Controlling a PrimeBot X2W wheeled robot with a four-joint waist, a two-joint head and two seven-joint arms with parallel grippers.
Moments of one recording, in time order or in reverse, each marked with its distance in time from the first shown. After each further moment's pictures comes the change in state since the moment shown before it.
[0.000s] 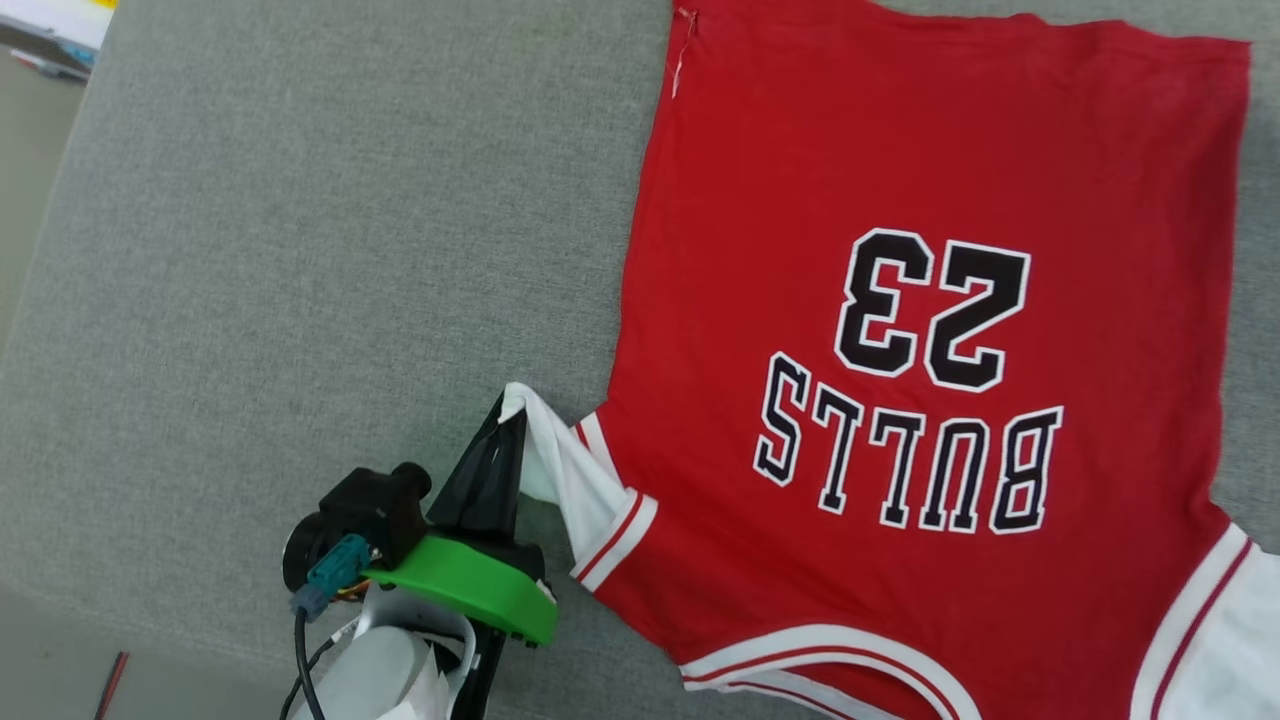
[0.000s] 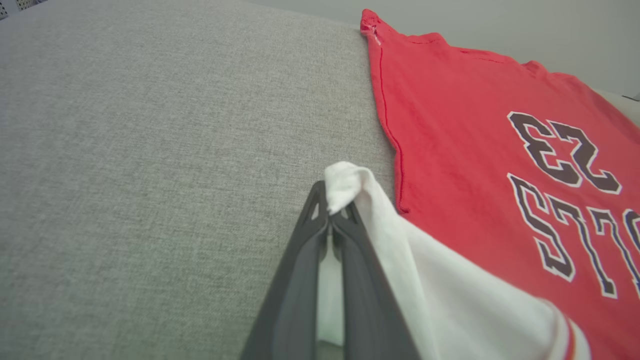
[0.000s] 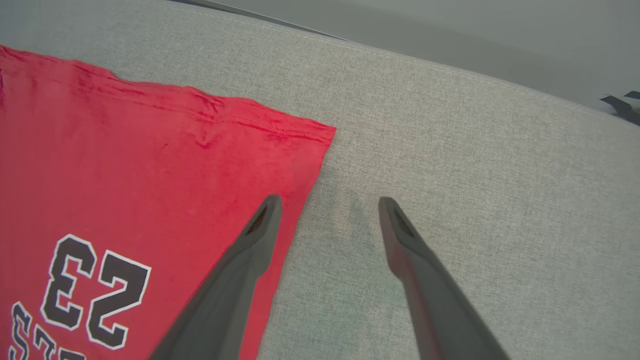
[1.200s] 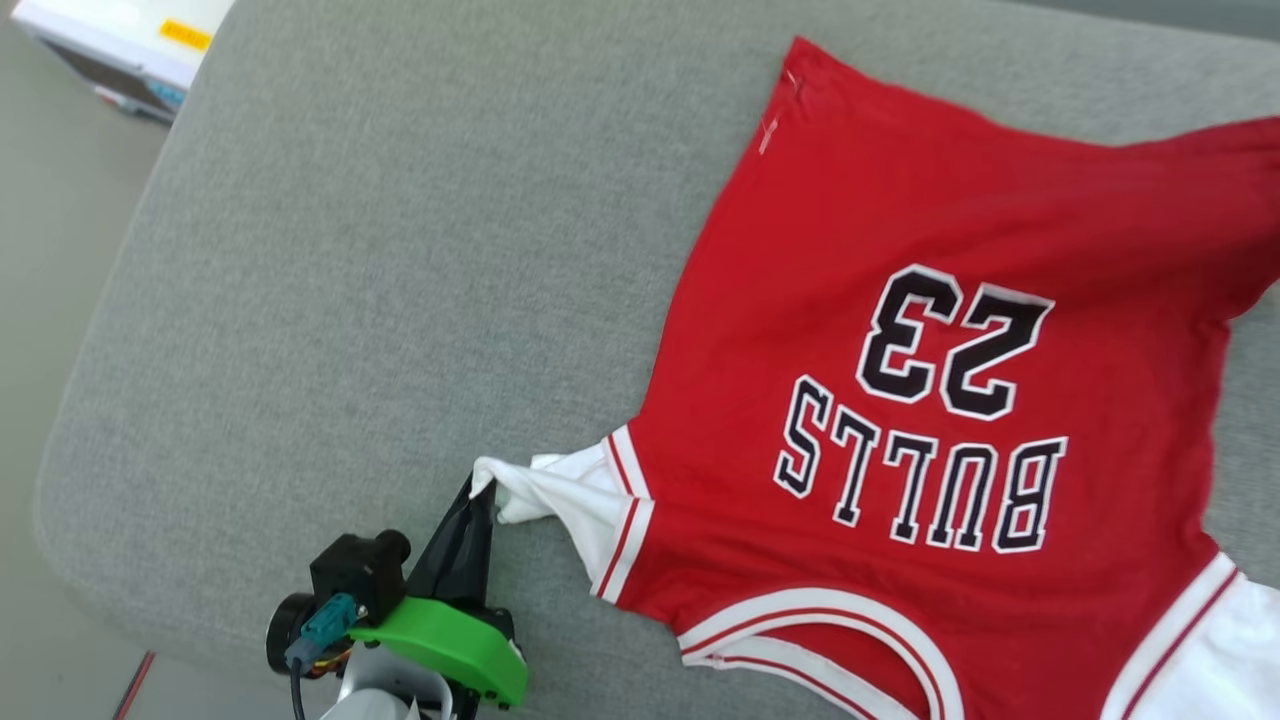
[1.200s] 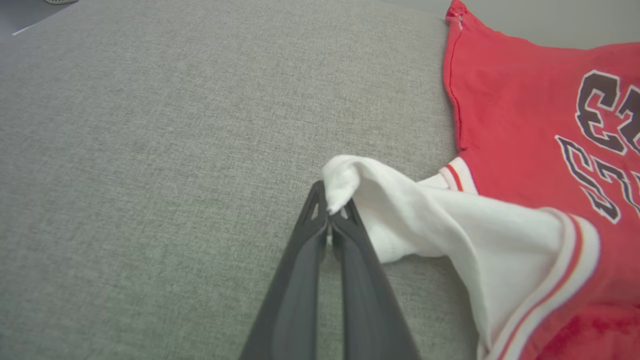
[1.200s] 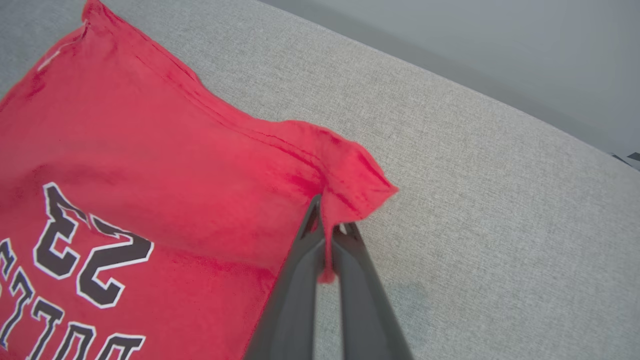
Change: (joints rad) left arm 0.104 -0.135 0.211 0.155 0.167 -0.167 0.000; right arm 0.225 -0.149 0.190 -0.080 0.163 0.000 -0.300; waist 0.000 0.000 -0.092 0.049
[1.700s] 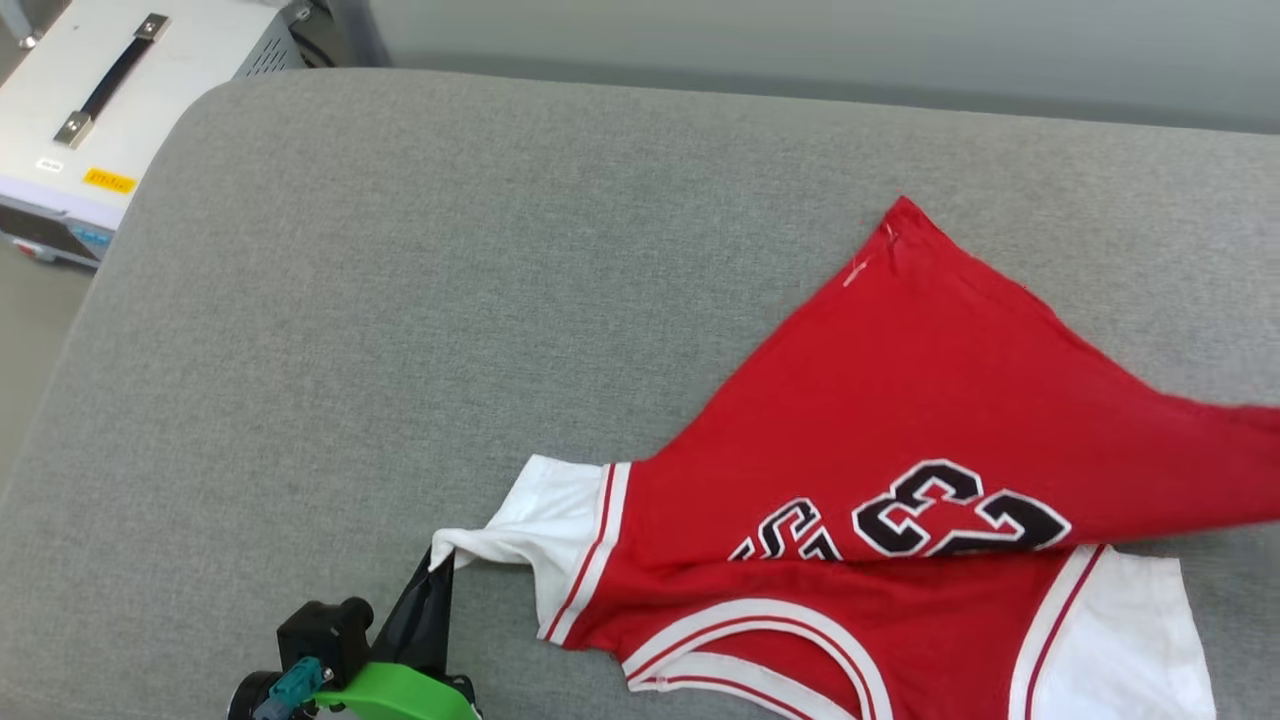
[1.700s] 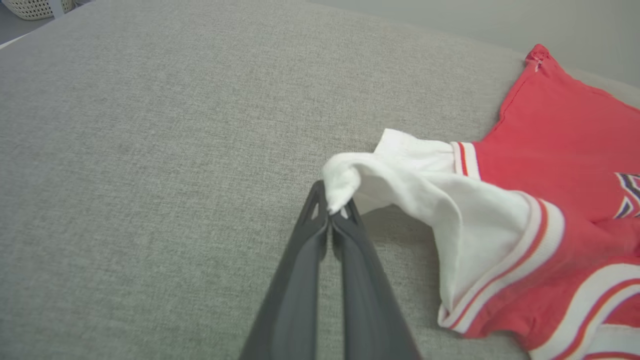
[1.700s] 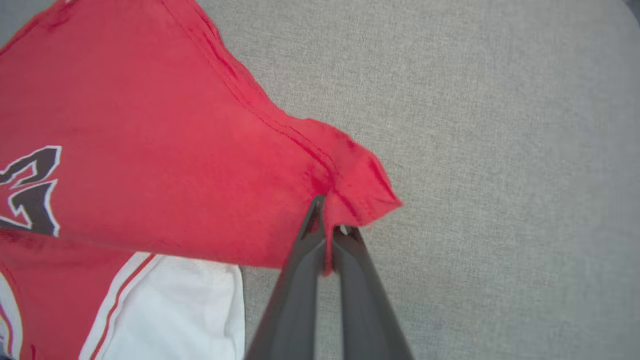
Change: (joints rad) left arm 0.103 0.034 0.038 0.018 -0.003 0.011 0.000; right arm 0.665 -0.055 -0.285 -0.227 0.054 0.000 -0.156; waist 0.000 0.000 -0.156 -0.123
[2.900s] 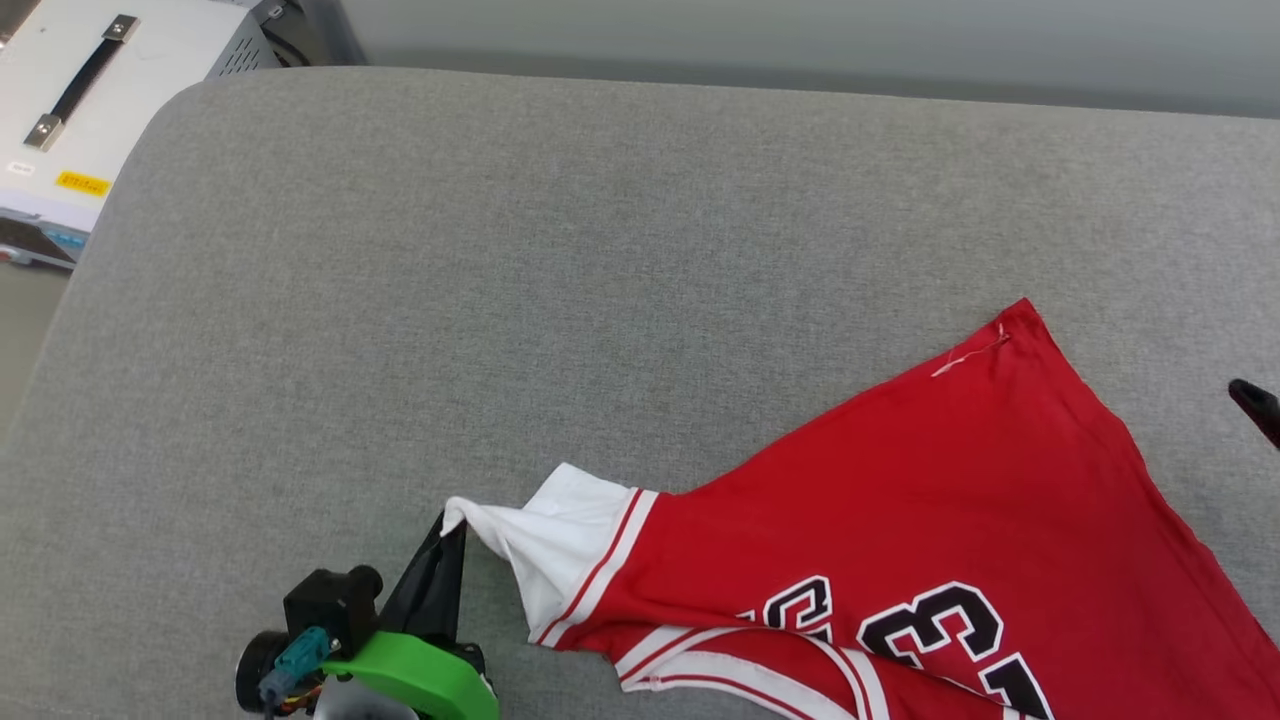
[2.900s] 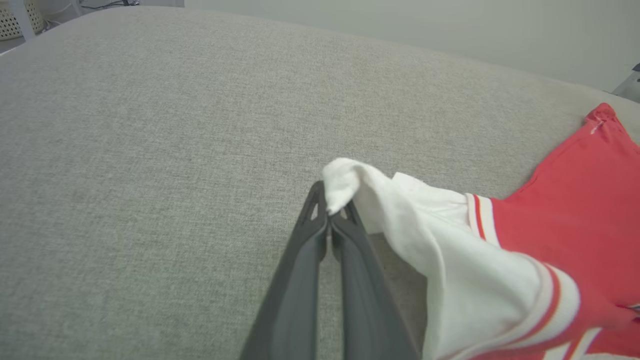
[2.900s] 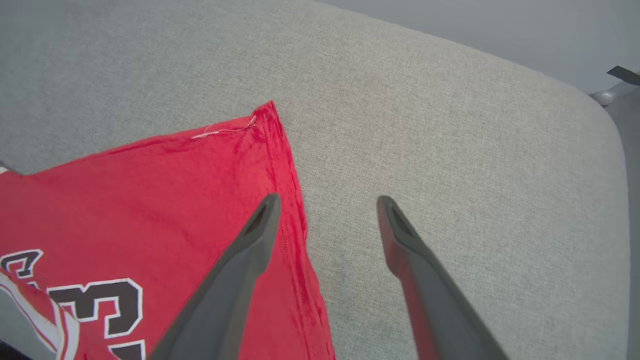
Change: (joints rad) left arm -0.034 0.017 -0.028 -0.022 -0.015 0.003 0.000; right arm 0.015 0.109 -0.103 -0.291 -0.112 0.000 0.113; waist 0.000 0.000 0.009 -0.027
